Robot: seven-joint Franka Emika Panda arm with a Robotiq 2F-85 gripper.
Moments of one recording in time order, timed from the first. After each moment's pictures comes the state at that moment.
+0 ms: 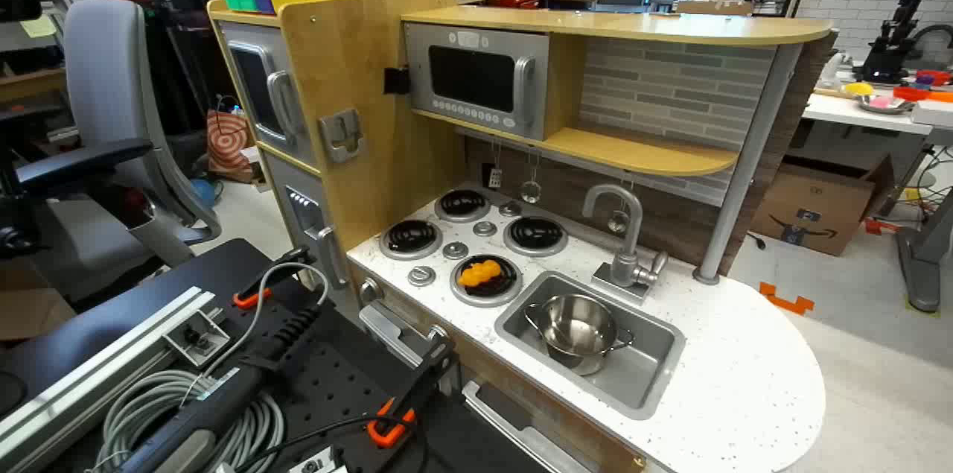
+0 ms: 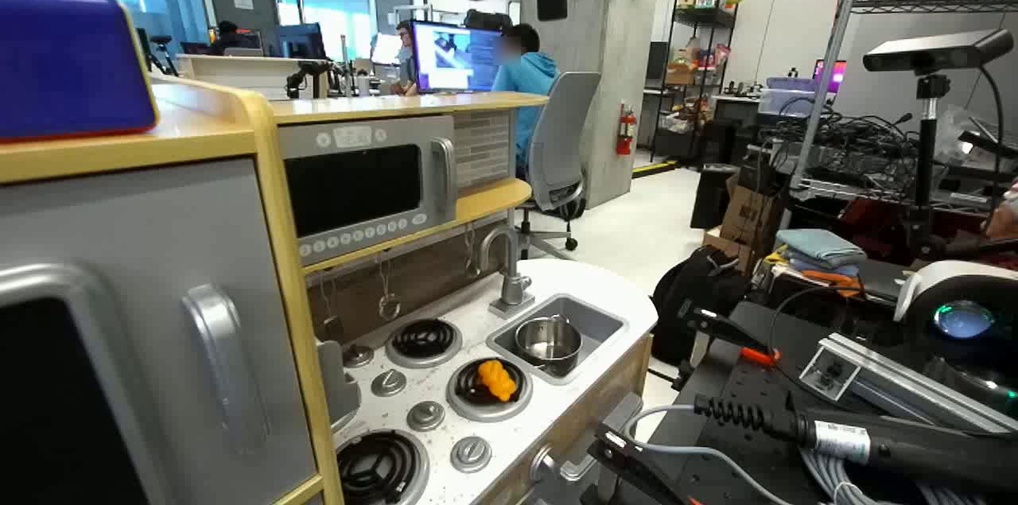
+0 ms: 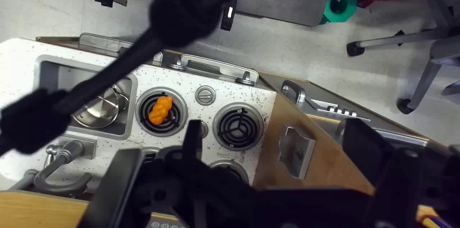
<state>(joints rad) 0.16 -0.19 0.19 -2.12 0.05 1.82 0.09</state>
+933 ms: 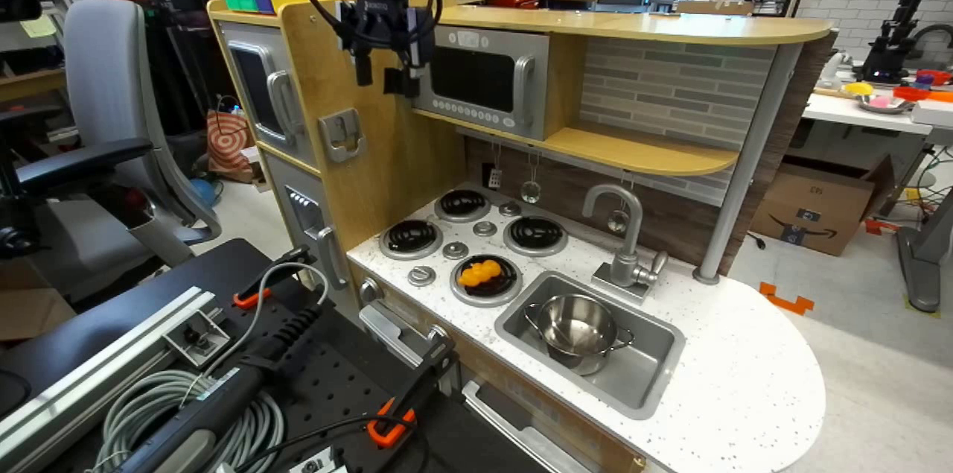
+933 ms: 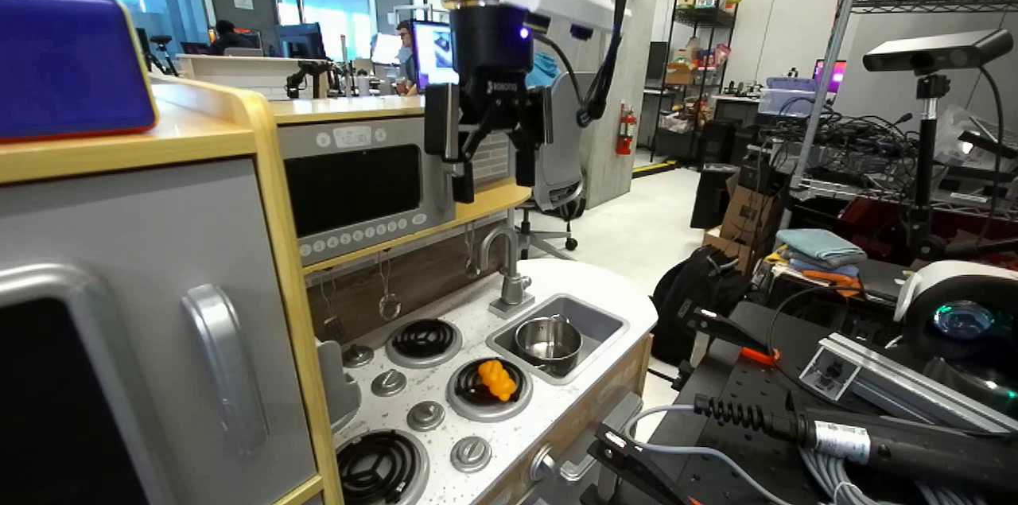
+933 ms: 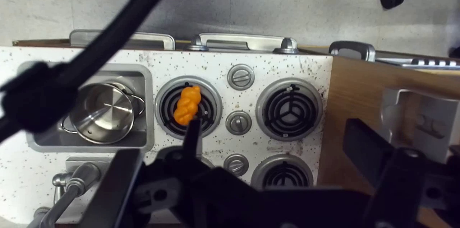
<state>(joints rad) 0.09 0.13 0.11 -2.17 0.02 2.22 0.13</state>
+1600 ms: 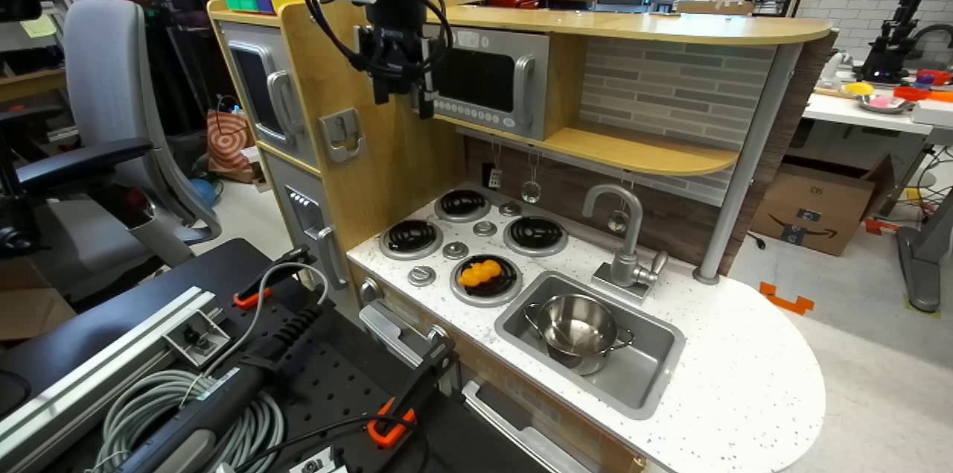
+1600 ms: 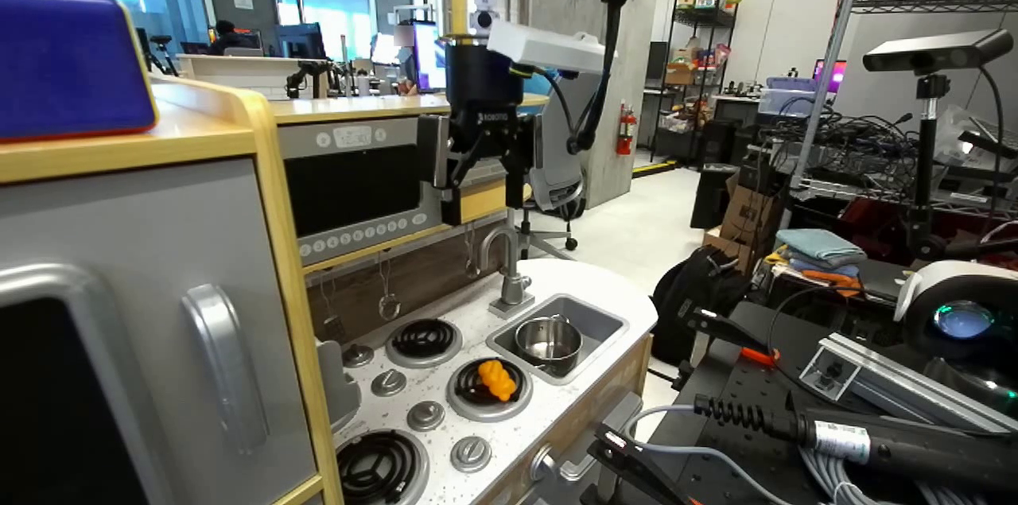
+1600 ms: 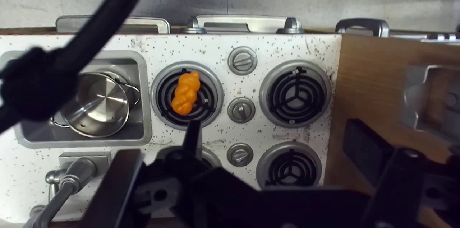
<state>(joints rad) 0.09 0.19 0.10 -2.17 0.02 2.33 0.16</state>
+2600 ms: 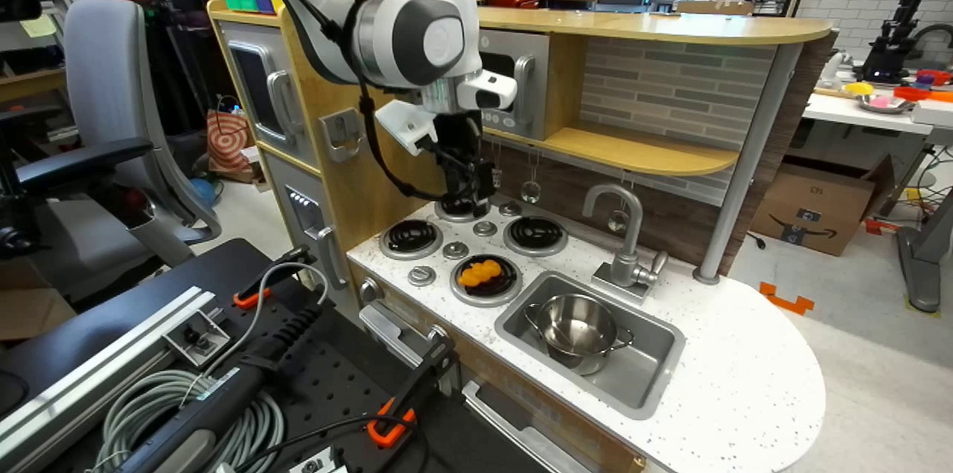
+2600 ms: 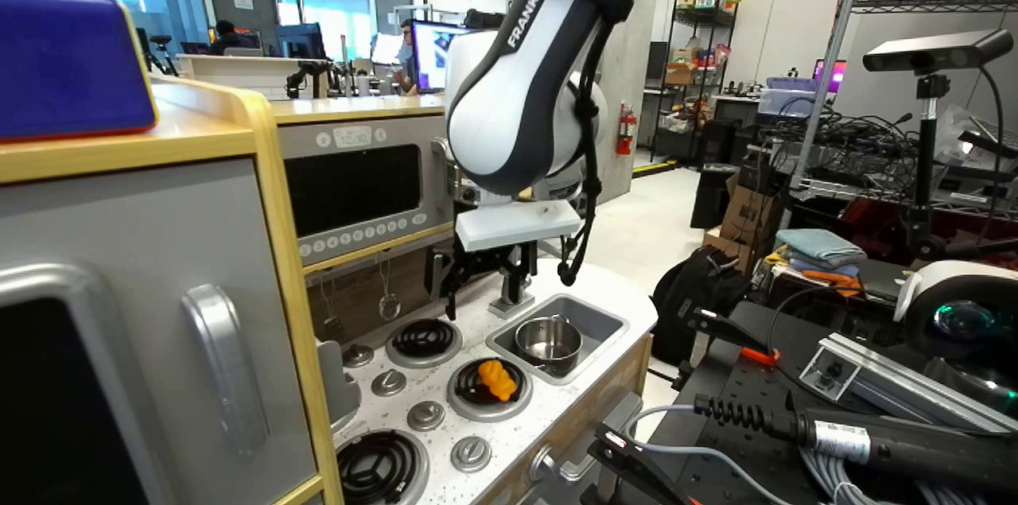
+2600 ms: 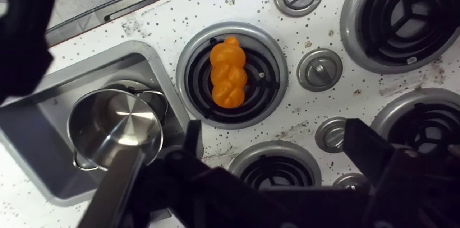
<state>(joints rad) 0.15 0.62 -0.04 -2.04 -0.06 2.71 0.52</state>
